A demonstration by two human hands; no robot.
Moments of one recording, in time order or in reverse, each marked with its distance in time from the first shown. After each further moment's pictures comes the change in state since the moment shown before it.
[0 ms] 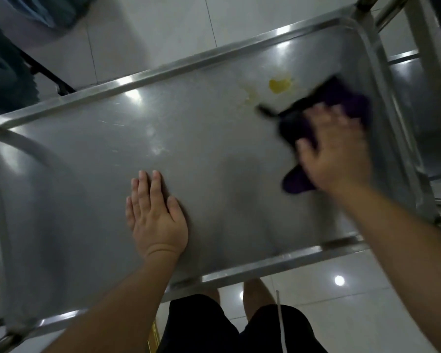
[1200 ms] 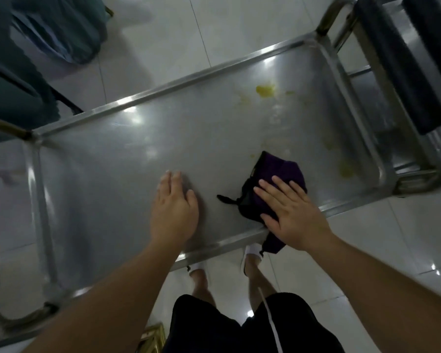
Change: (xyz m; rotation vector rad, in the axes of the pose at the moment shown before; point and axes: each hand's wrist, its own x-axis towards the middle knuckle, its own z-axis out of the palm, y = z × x) left_hand -0.024 0.013 -0.066 -0.051 -0.334 0.115; right_hand -0.168 -0.052 0.004 -0.029 -0.260 -0.319
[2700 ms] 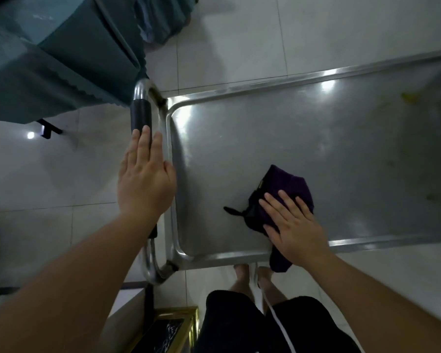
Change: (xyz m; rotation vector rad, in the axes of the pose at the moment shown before) left_hand 0.027 -0.289 -0.194 0.218 0.342 0.079; right_hand 0.082 -0.275 0.043 0.044 -0.059 -0.101
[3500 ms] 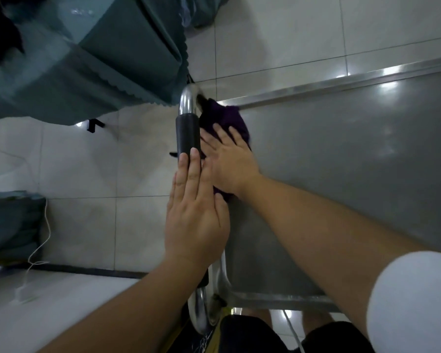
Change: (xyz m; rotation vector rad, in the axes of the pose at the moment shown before) left_hand -0.003 -0.002 -0.003 -0.046 -0.075 0.000; right_hand 0.296 -0.181 -0.041 0.059 -0.054 -0.198
